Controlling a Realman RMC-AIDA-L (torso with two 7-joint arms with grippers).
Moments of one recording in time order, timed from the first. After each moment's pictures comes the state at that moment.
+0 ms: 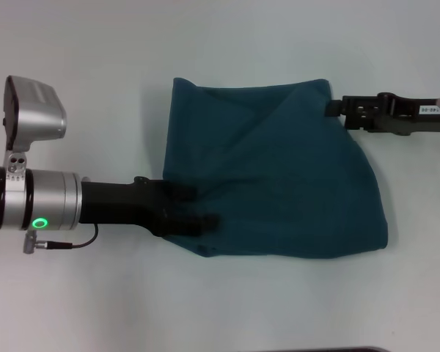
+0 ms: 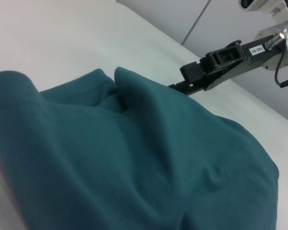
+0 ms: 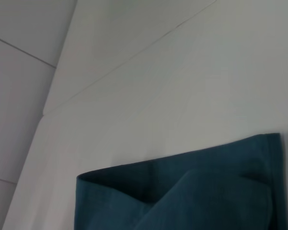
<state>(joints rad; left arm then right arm) -0.49 -2.16 -2.17 -0.64 -1.06 1.43 -1.63 0.55 1.98 2.42 0.52 -2.07 1.35 -0.91</state>
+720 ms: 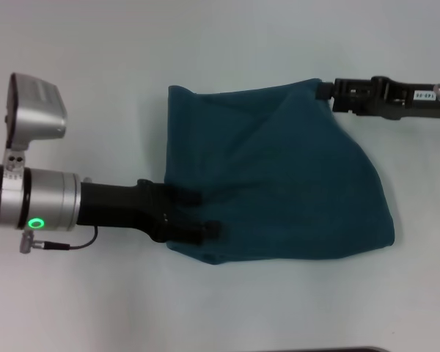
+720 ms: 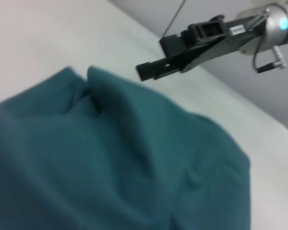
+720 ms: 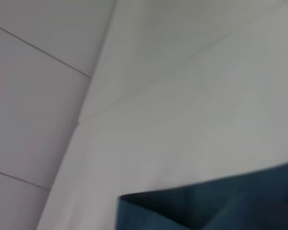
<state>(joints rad) -0.48 -2.16 -2.16 -0.69 -1.05 1.49 -1.65 0.56 1.99 2.43 0.51 -2.00 1.39 -0.95</state>
